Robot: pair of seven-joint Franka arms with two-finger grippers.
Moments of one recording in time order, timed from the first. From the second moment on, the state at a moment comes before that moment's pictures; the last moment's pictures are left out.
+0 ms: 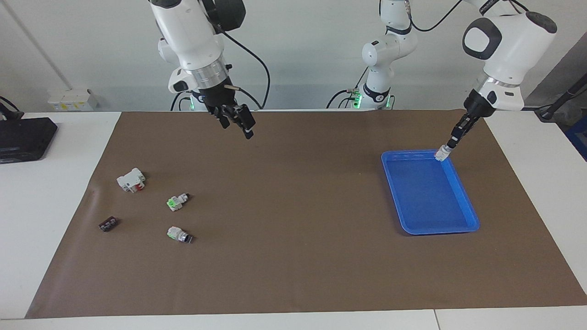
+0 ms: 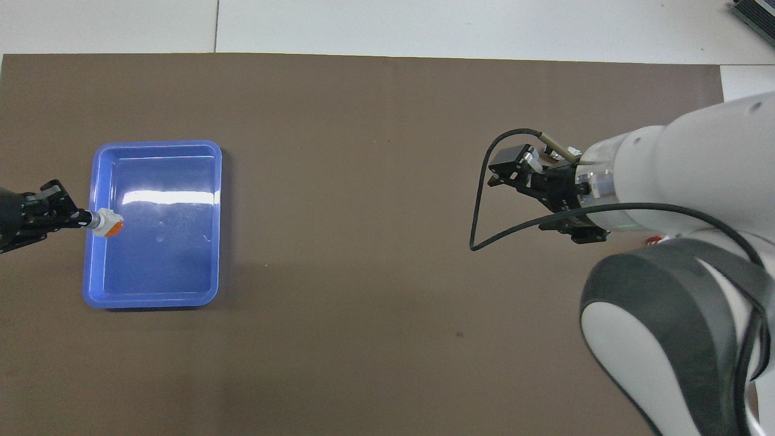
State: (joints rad) left arm 0.41 -0.15 -0.30 -2.04 -0.21 2.01 -0.33; right arm 0.14 -0.03 0.13 -1.73 0.19 1.86 0.85
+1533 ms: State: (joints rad) left arm 0.37 0.11 -0.31 -1.92 -0.05 2.08 0.31; right arm -0.09 -0.02 0.13 -1.59 -0.01 1.62 0.36
